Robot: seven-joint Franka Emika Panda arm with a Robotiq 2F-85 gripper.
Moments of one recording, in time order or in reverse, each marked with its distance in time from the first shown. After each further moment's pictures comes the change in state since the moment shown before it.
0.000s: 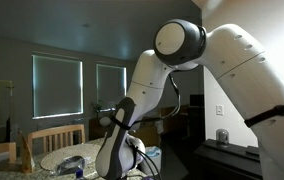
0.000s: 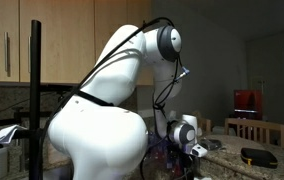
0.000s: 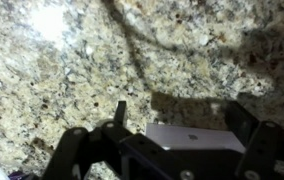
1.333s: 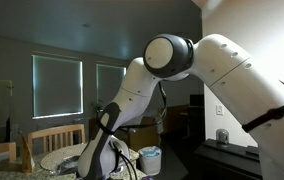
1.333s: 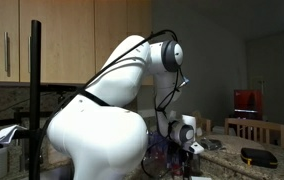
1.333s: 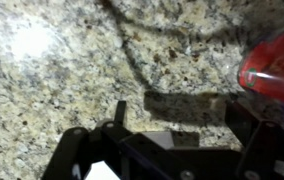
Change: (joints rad) arm 0.018 0.130 0.033 0.217 0.056 -0.044 0.134
